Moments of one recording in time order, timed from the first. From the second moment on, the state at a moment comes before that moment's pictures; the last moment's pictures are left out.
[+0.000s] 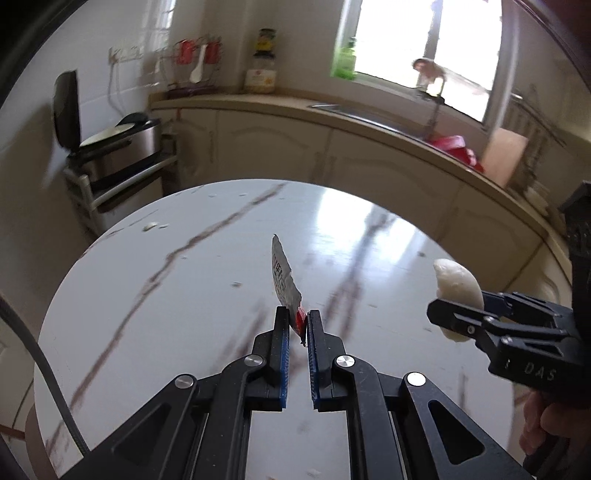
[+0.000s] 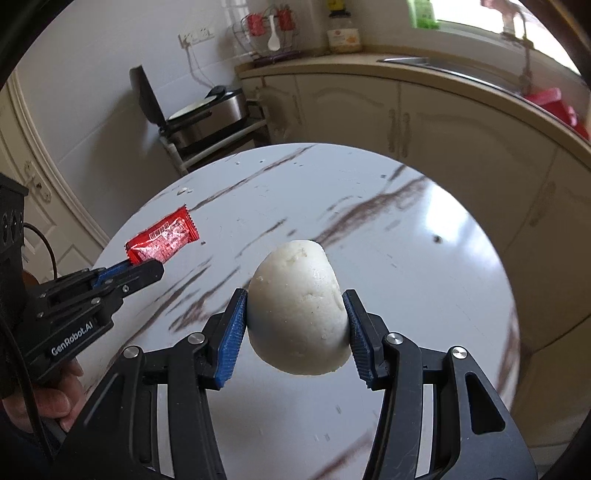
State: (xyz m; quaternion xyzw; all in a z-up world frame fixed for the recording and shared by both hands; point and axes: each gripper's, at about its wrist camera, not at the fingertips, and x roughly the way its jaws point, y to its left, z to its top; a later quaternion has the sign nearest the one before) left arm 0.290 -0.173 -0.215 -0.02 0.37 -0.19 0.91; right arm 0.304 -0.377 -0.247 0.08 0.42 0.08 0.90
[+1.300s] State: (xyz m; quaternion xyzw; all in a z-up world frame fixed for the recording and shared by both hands) left arm 0.104 -0.435 -0.259 0.14 0.43 -0.44 0.78; right arm 0.058 -0.625 -0.350 0.23 0.47 -0.14 0.84
